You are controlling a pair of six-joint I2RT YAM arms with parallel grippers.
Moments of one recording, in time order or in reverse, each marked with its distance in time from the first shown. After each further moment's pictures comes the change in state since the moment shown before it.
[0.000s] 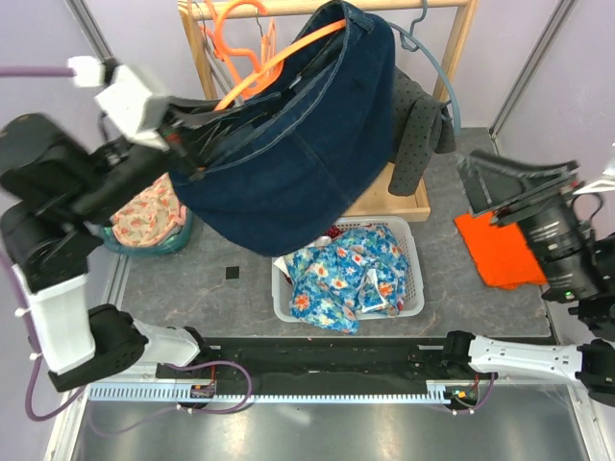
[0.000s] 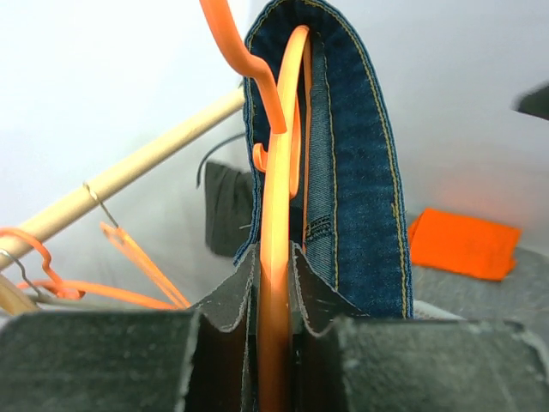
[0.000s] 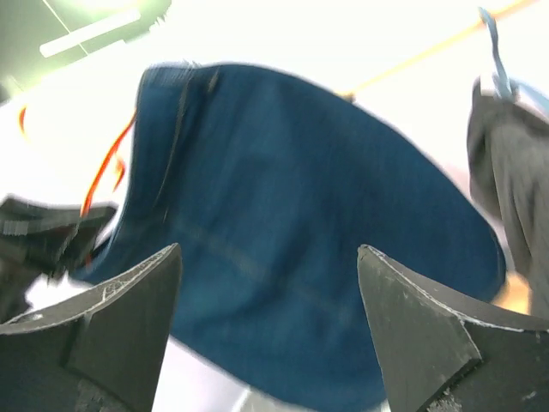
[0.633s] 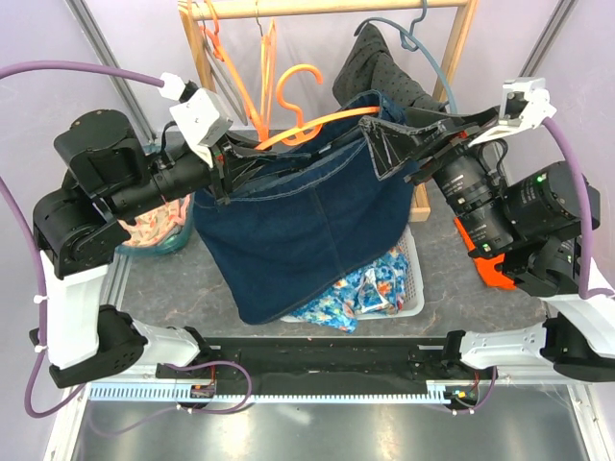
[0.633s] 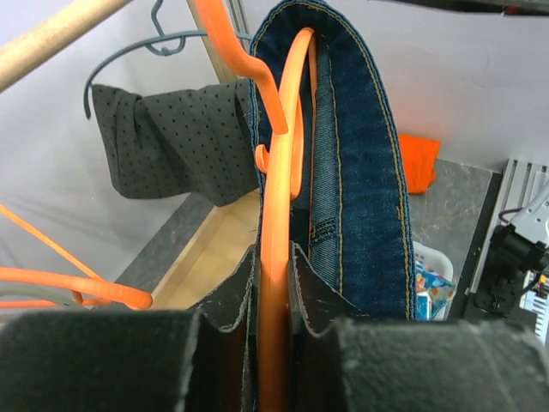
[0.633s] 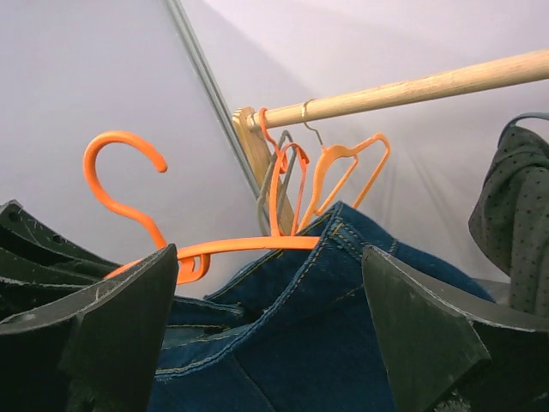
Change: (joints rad) left arm -0.002 -0.025 -0.130 -0.123 0.157 -0.051; right arm 0.000 0.388 0.316 0.043 -0.033 -0.221
